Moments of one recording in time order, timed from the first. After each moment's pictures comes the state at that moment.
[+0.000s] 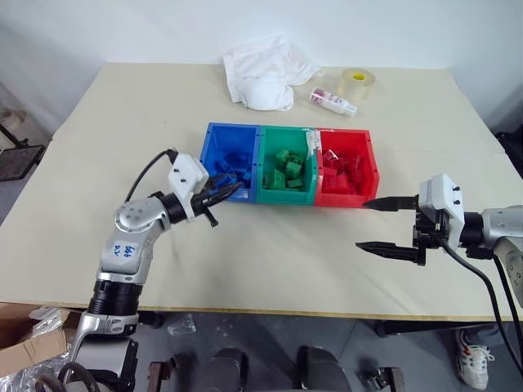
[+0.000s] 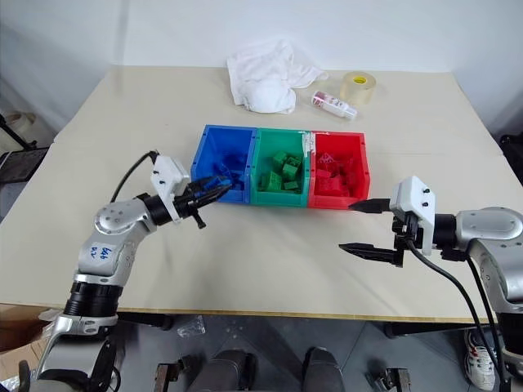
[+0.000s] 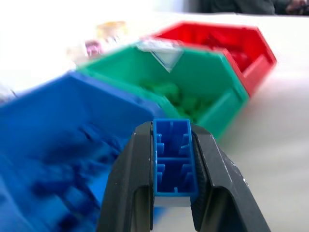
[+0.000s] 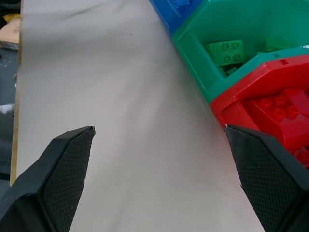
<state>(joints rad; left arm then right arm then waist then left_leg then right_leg) -0.60 0.44 0.03 0.13 -0.24 0.20 -0.72 -0.30 -0.94 -0.16 -0.16 0.52 0.40 1.23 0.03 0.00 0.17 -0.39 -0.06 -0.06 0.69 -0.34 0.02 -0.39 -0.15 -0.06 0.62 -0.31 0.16</state>
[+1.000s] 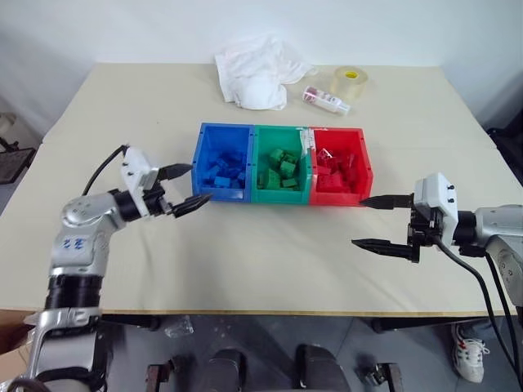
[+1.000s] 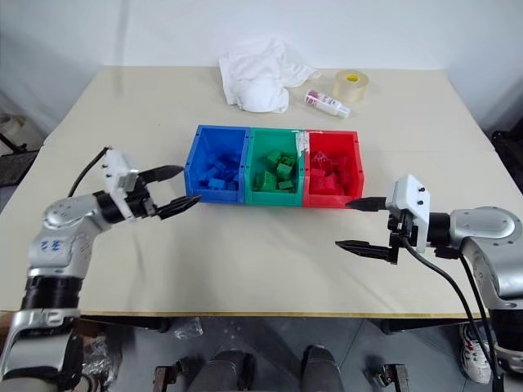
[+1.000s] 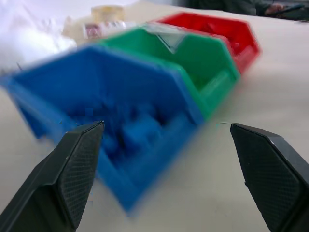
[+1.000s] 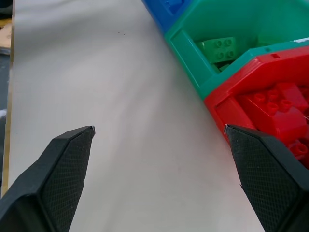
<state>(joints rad) -0.41 0.68 0.21 0.16 -0.45 0.23 -1.04 -0.32 -0.92 -0.13 -0.10 0.50 0.36 1.24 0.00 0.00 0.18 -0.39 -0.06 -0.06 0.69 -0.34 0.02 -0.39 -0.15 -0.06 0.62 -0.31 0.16</state>
